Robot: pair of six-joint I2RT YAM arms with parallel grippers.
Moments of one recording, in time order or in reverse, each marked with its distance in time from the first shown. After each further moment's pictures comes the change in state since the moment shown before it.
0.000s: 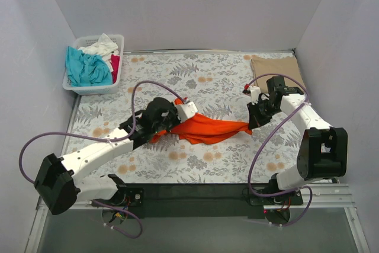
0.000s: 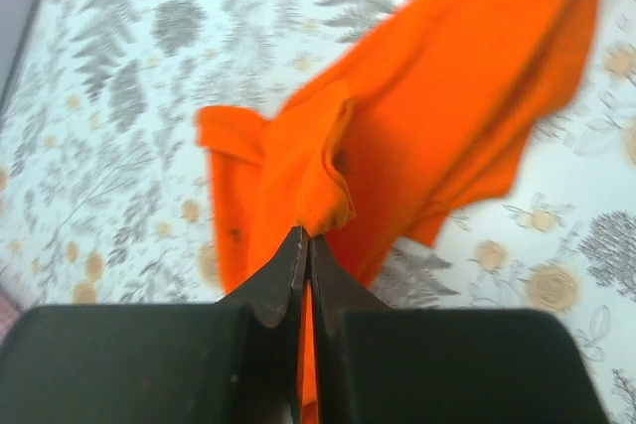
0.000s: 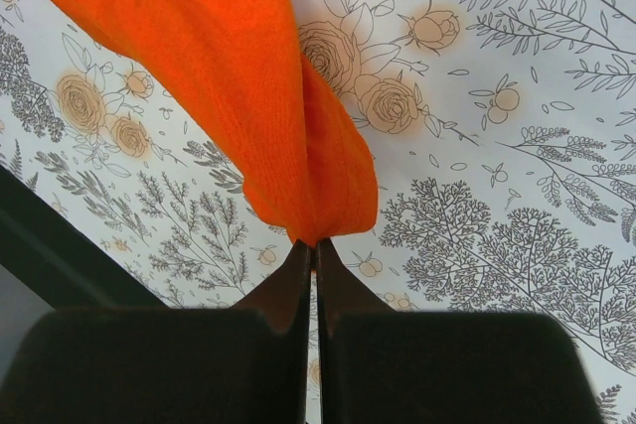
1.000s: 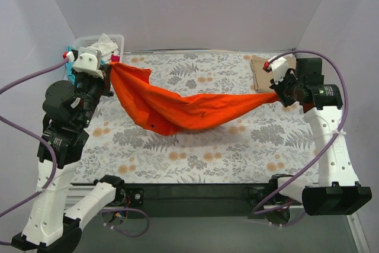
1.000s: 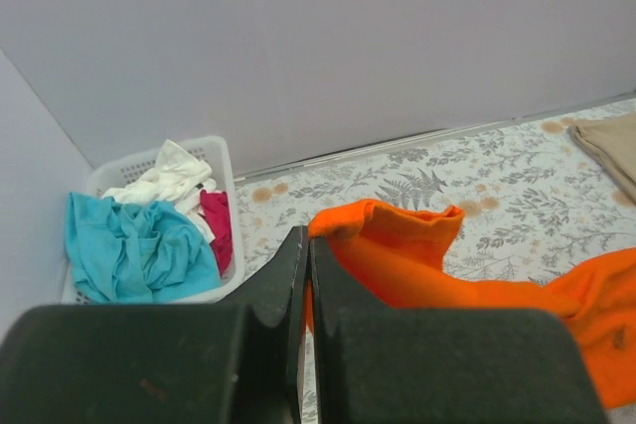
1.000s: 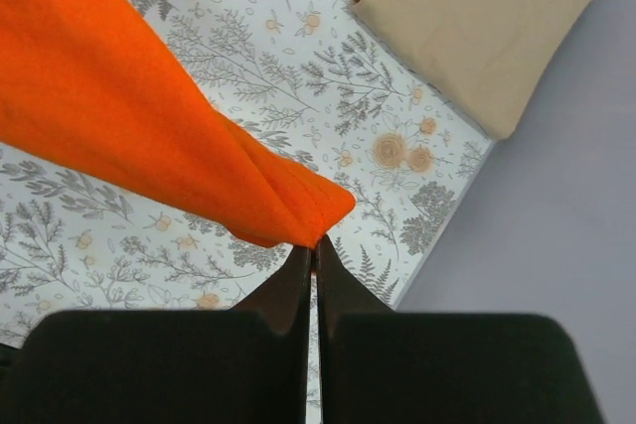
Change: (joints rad) left arm 0.535 -0.357 0.590 -0.322 -0.029 -0.391; right arm -0.028 -0.325 0.341 -0.139 0.348 -0.163
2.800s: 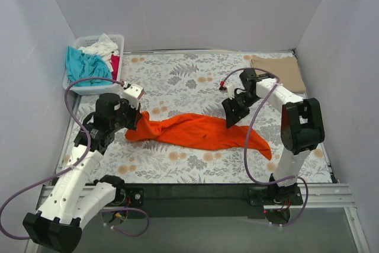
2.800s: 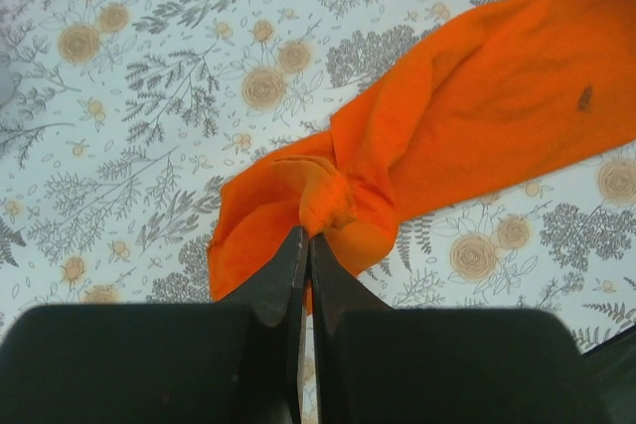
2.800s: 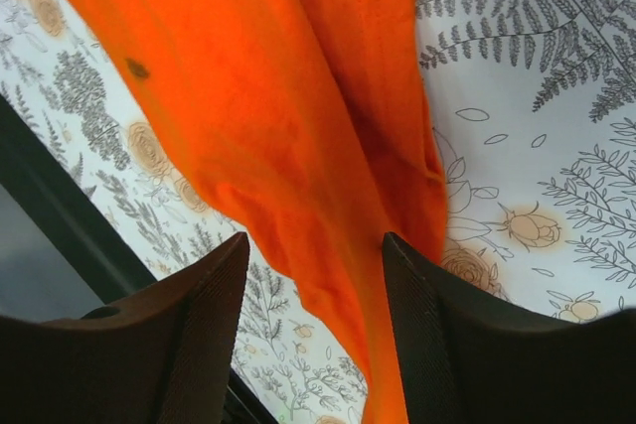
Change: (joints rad) left arm 0.000 -0.023 -0.514 -0.135 0.267 0.019; right arm 0.216 0.642 -0.069 0.061 -0.443 0.158
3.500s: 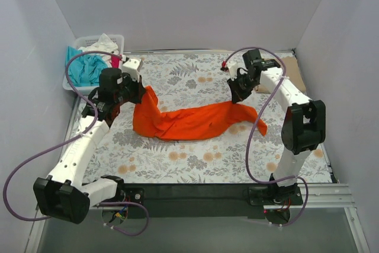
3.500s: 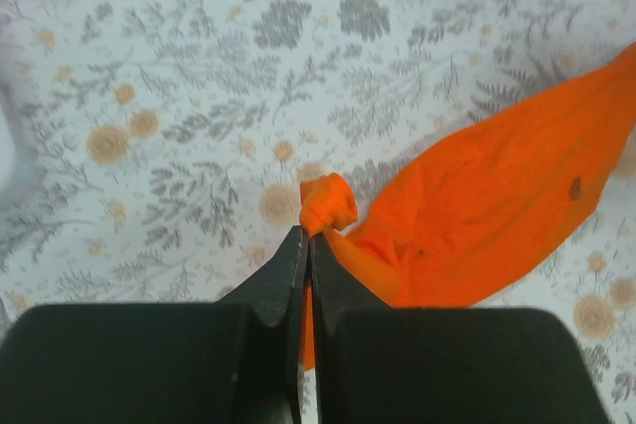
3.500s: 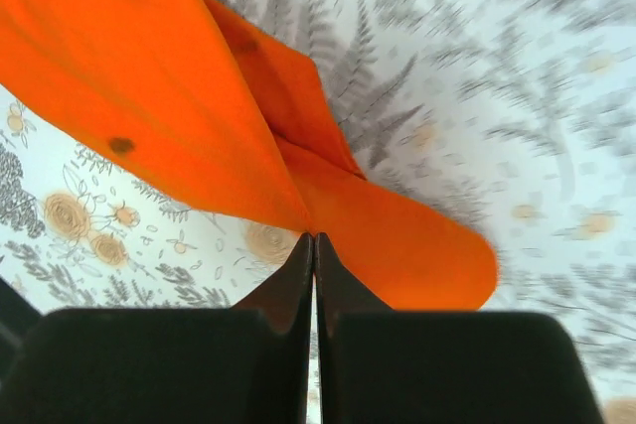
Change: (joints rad) left arm 0.050 0.283 0.174 0.202 0.028 -0.092; right arm 0.004 0.015 0.198 0.043 0.172 -0.006
